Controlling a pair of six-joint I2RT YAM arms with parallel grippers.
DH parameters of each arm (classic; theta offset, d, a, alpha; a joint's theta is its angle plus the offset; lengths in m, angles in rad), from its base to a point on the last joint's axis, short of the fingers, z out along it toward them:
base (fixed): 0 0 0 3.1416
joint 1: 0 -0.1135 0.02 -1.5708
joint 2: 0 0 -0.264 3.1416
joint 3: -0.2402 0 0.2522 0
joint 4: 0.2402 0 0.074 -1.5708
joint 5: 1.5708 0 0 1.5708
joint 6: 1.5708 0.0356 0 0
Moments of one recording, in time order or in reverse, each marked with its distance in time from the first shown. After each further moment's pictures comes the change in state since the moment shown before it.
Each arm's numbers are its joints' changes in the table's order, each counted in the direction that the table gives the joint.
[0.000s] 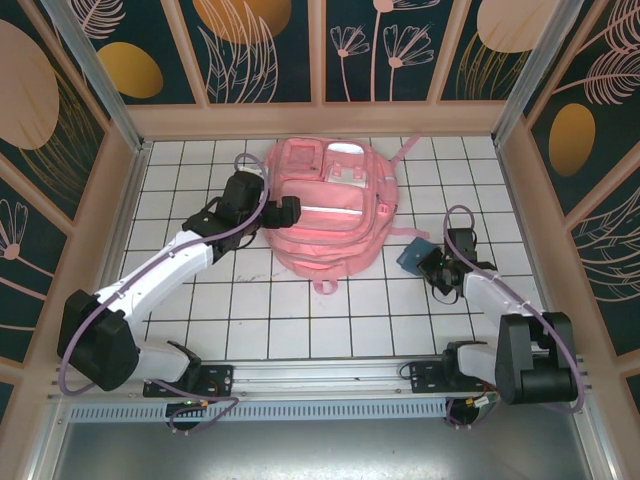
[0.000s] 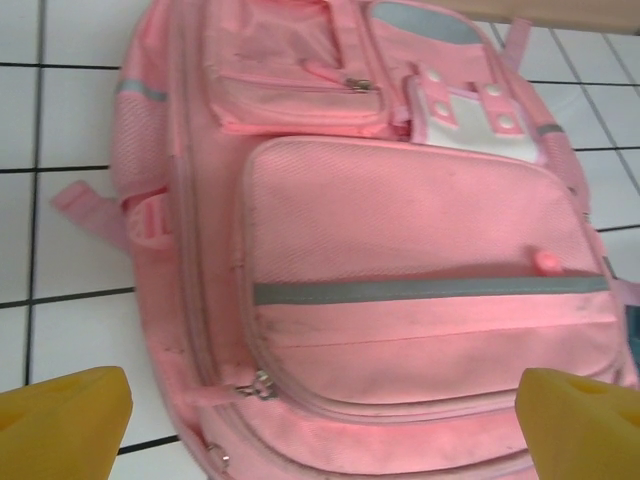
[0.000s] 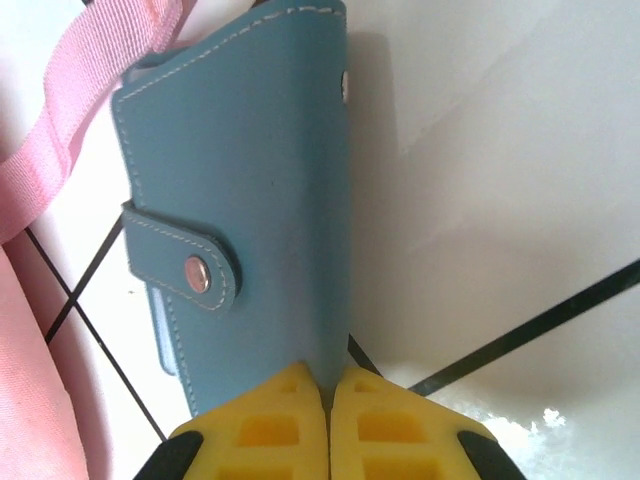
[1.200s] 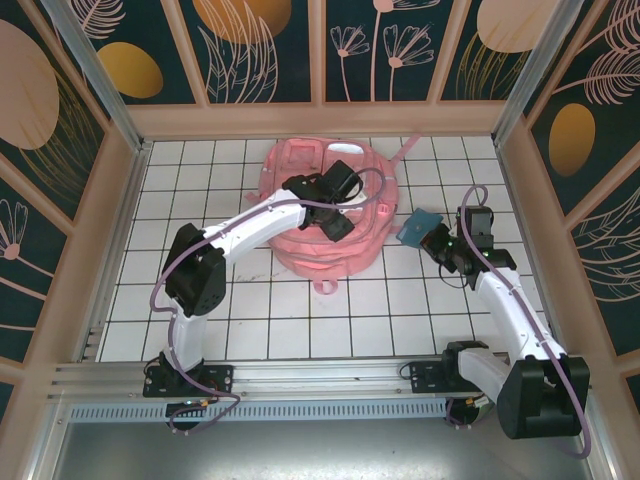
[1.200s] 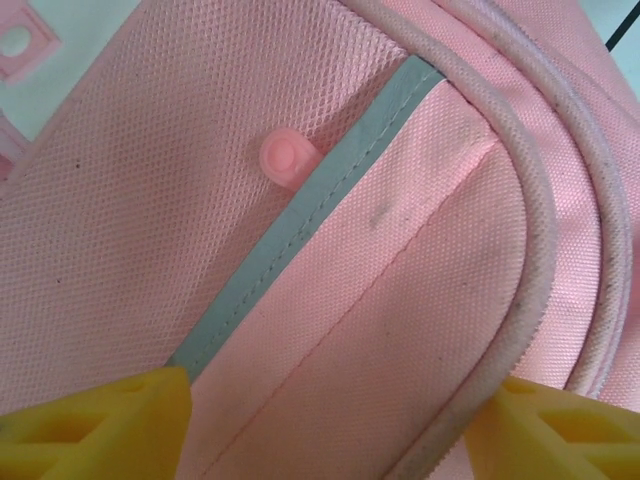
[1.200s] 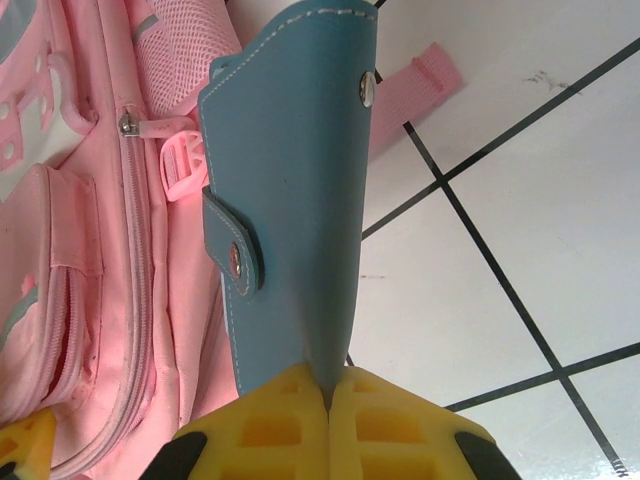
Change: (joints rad) left arm 0.246 -0.642 -0.712 0.498 -0.089 0.617; right arm 0.000 0.162 -0.209 0.182 -0.098 -0.070
